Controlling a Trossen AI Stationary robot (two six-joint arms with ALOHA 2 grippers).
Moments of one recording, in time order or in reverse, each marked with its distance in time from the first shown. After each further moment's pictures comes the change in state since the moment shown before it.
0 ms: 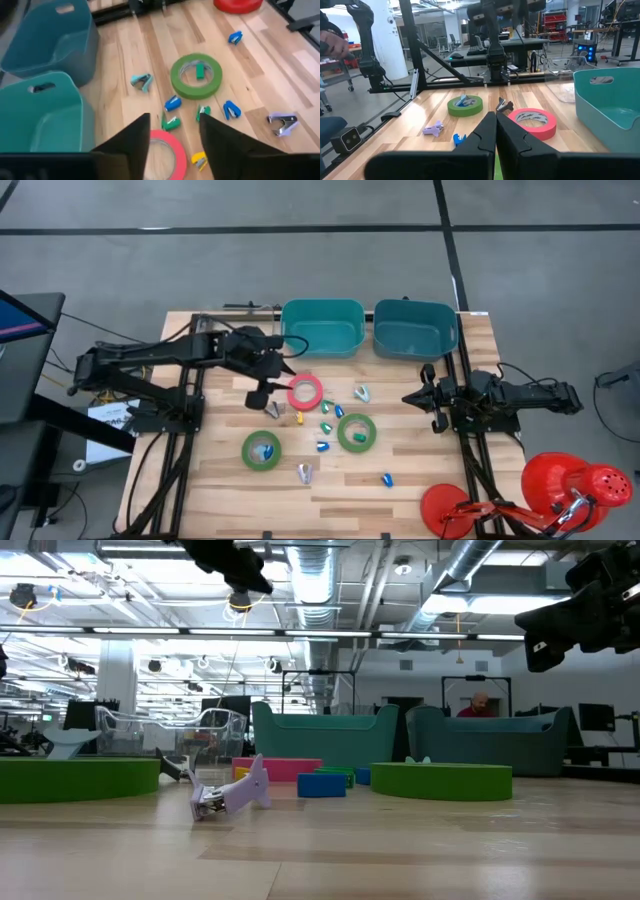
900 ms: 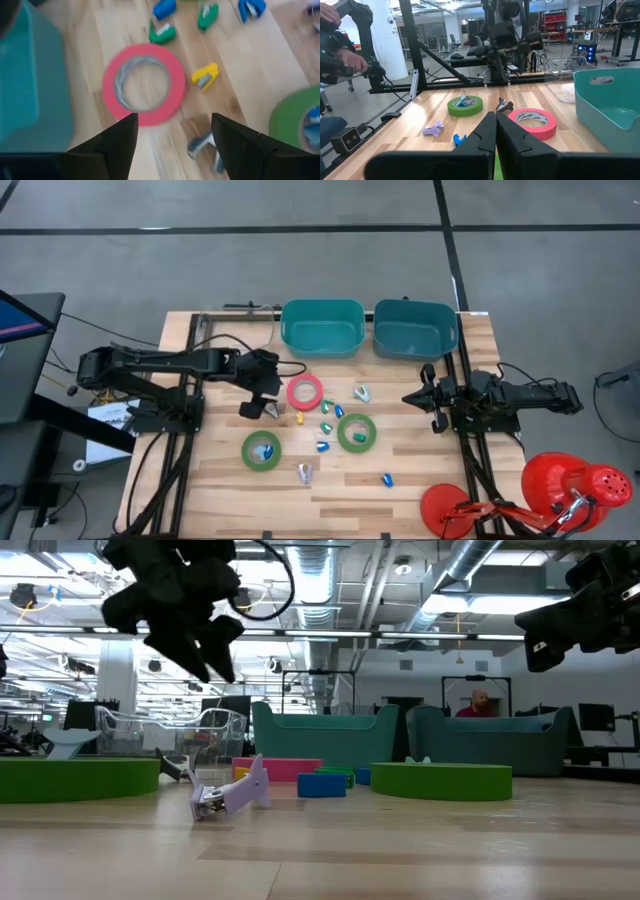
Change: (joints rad) left arm -0.013 0.036 -0.250 -0.011 -0.136 0.109; right arm 0.000 0.000 0.000 0.001 0.000 0.000
